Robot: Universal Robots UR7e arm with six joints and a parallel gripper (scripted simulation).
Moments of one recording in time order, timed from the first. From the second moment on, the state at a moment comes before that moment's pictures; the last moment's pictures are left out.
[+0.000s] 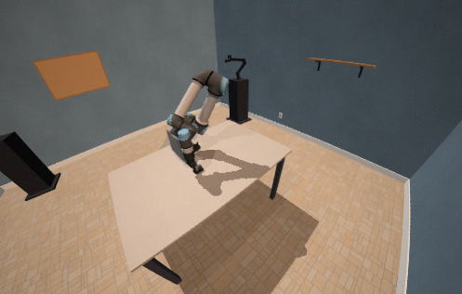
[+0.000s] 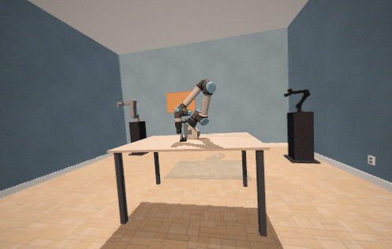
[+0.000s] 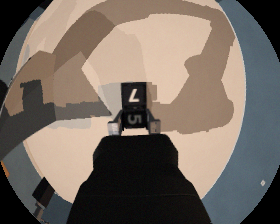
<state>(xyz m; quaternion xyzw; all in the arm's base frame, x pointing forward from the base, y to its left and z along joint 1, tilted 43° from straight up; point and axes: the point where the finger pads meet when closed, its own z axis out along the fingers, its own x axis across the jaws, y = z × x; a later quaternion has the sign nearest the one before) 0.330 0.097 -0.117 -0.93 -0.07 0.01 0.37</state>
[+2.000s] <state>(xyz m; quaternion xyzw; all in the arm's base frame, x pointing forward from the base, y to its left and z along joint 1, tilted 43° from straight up) 0.330 0.102 -0.123 -0.93 -0.07 0.01 0.37</state>
